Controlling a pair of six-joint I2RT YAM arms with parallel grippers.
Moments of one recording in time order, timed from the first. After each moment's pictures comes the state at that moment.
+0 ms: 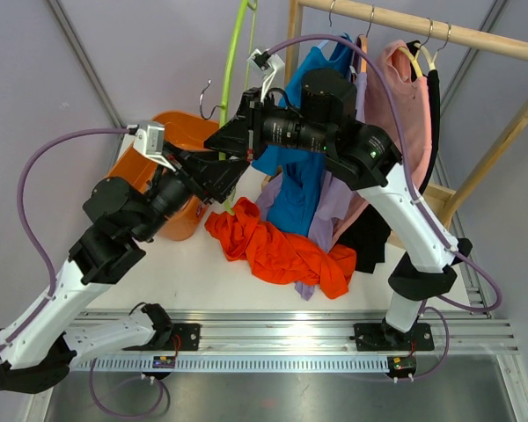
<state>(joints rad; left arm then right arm) -0.85 0.90 1.31 -0.18 -0.09 -0.47 0.91 1.78 2.45 -0.68 -0.39 0.51</state>
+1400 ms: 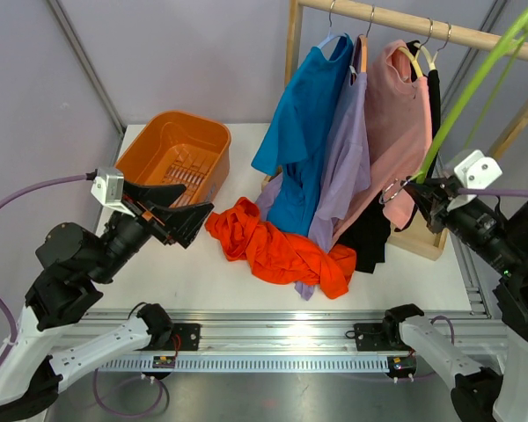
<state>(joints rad) -0.85 0.59 1.18 -0.43 -0.12 -0.37 0.25 0.83 1.78 -0.99 -0.36 -0.37</state>
